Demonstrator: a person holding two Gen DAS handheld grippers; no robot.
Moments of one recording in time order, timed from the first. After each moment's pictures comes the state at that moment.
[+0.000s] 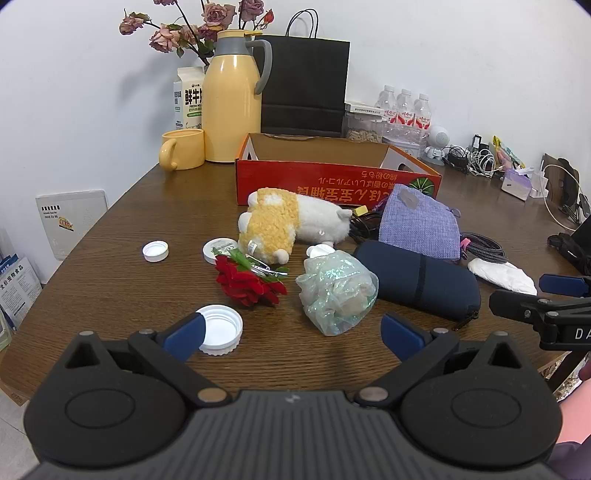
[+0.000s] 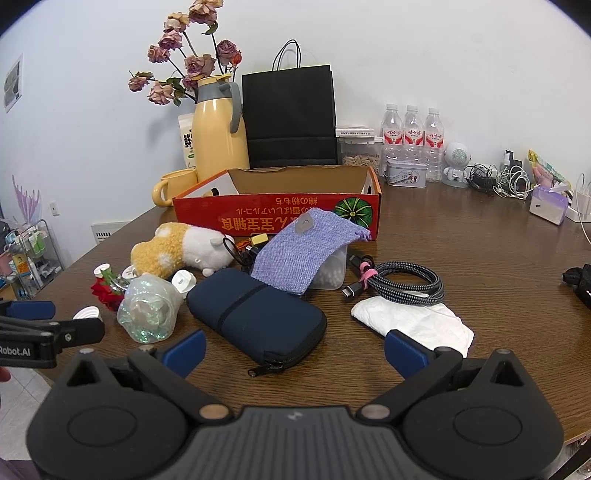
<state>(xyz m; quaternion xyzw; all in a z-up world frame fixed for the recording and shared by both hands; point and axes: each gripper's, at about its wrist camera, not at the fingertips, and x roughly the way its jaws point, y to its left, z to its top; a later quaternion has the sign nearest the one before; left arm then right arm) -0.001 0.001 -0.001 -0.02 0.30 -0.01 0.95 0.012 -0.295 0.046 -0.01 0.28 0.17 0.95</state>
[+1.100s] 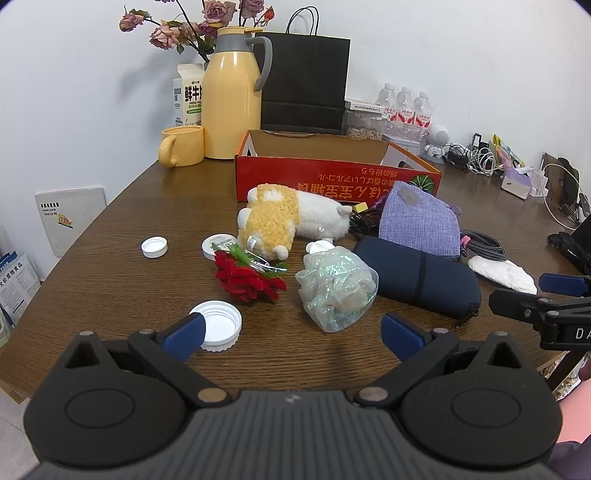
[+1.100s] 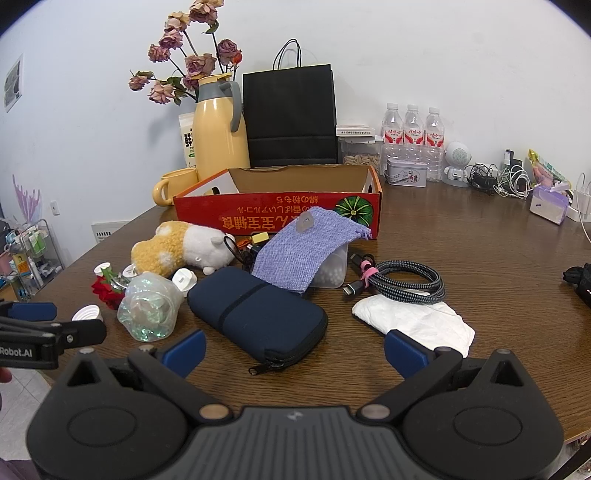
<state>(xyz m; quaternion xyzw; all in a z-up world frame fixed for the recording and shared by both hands) -0.002 0.000 -0.005 -0.03 0.30 -0.01 0.95 0.011 -0.295 0.046 -0.01 0.28 0.17 0.95</state>
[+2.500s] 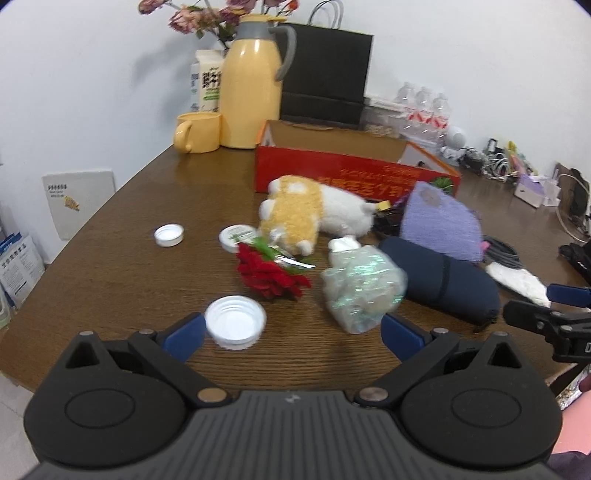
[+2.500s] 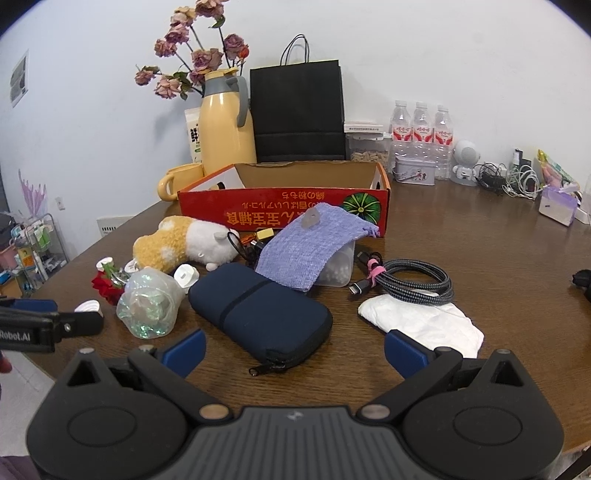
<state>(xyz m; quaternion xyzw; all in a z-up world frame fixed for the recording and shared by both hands) 0.009 0.021 -0.011 -0.05 0.32 0.01 0.95 0.022 -0.291 0.040 -0.02 0.29 0.18 0.94</state>
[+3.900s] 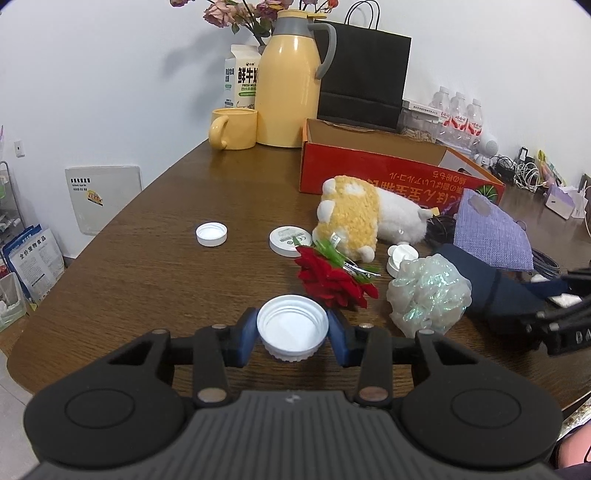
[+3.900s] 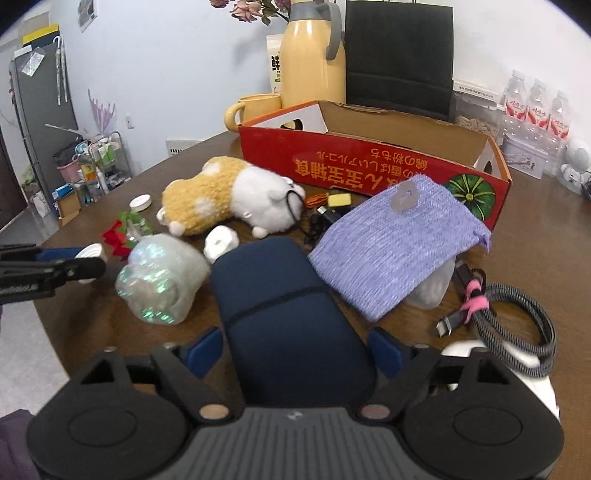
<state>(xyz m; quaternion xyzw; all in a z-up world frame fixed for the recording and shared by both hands) 0.021 0.051 -0.023 -0.06 0.31 0.05 0.95 0.094 -0.252 0.025 -0.10 0.37 0.32 0.87</state>
